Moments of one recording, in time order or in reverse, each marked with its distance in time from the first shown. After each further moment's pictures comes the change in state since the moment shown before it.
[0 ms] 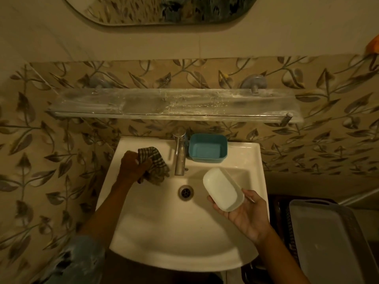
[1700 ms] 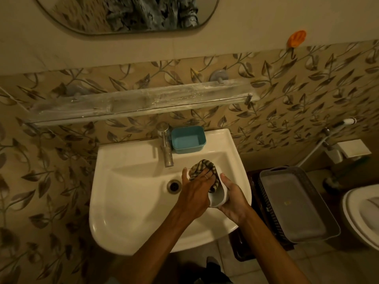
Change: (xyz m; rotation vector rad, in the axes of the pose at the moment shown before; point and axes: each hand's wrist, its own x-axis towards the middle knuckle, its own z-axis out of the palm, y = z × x) left_hand -0.176 0.102 0.053 0.357 -0.430 0.896; right_hand -0.029 0.070 0.035 -0.286 0.428 -0.333
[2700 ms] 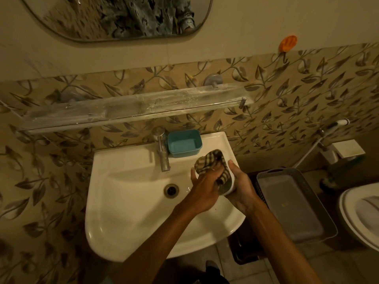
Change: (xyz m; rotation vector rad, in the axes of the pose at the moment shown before) left_hand 0.017 0.035 -0.032 -0.505 -0.014 -0.163; right_hand -0.011 -0.047 0.011 -0.038 0.063 -0.116
